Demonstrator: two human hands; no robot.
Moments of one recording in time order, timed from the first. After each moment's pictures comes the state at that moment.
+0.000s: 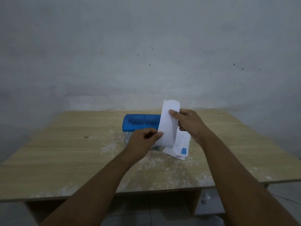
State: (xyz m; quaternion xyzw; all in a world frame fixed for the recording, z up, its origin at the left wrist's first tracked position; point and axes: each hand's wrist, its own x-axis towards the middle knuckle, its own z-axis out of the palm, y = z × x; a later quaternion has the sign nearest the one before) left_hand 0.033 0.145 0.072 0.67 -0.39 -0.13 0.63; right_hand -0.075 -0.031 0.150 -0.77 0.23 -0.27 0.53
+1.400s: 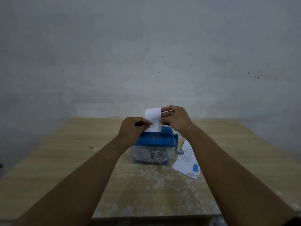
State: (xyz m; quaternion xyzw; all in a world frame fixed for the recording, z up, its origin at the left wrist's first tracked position) left_hand 0.153 0.137 0.114 0.74 -0.38 0.02 0.55; right_hand 0.035 -0.031 0.170 -0.78 0.18 -0.26 0.54
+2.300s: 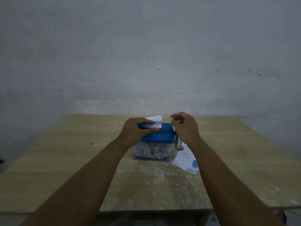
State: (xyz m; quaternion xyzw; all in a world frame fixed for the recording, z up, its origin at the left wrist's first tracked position) left_hand 0.152 0.137 0.095 0.74 -0.41 0.01 0.53; right_hand 0.010 -0.042 0.121 -0.82 0.24 -0.37 0.38
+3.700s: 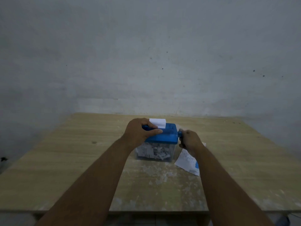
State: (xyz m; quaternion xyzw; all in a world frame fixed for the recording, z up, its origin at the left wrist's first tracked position) left_hand 0.154 0.133 0.087 0.71 -0.43 -0.02 0.55; right_hand 0.022 -0.074 0.066 -0.69 0.35 -0.21 0.59
